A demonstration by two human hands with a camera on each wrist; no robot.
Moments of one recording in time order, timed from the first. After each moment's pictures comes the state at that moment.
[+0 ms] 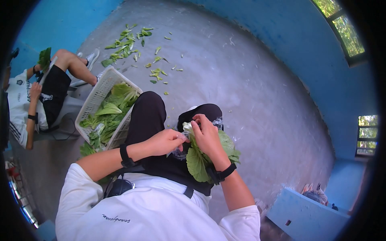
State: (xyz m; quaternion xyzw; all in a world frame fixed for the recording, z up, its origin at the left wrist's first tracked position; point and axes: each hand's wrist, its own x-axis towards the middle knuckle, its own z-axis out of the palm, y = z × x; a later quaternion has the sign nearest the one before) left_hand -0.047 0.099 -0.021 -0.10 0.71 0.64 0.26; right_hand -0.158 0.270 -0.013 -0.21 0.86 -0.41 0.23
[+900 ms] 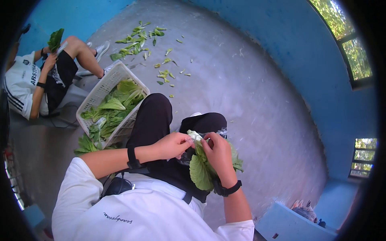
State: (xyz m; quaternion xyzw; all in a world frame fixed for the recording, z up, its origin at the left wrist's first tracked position) left_hand -0.043 0.107 -0.025 -0.11 0.69 0.70 0.16; right_hand -0.149 0.285 0.027 -0.28 0.89 -0.29 0.21
